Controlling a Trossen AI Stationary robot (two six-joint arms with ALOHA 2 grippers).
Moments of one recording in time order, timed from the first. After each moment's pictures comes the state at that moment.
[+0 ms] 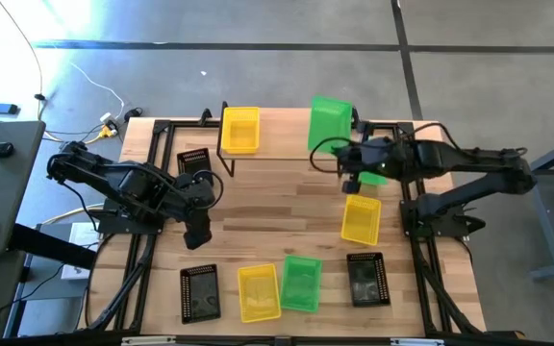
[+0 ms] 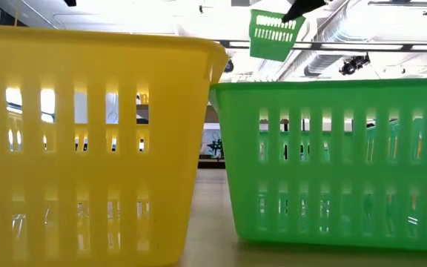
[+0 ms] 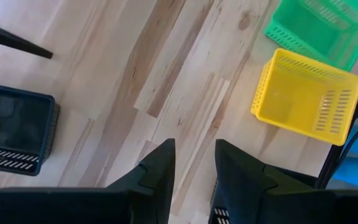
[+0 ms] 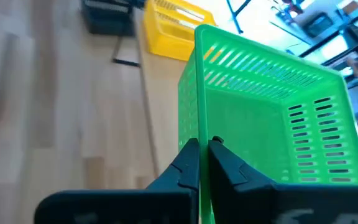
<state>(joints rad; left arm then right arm) -0.26 1.29 1.43 -1.38 -0.20 -0.81 -0.01 1.15 1.24 -0.72 0.52 -0.32</state>
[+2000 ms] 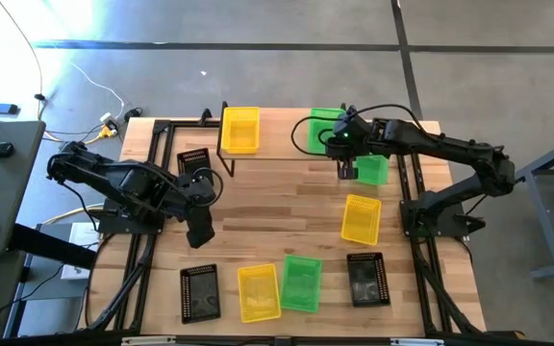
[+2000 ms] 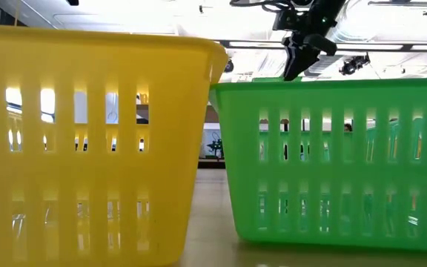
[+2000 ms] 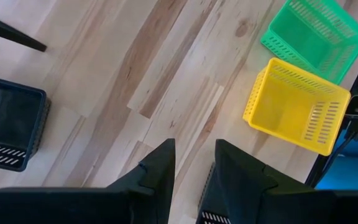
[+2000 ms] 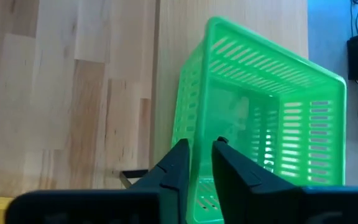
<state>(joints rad) -0.25 1.29 1.43 -1.36 -0.18 -0.86 -0.35 1.35 1.24 -0.86 0.21 -0.56</state>
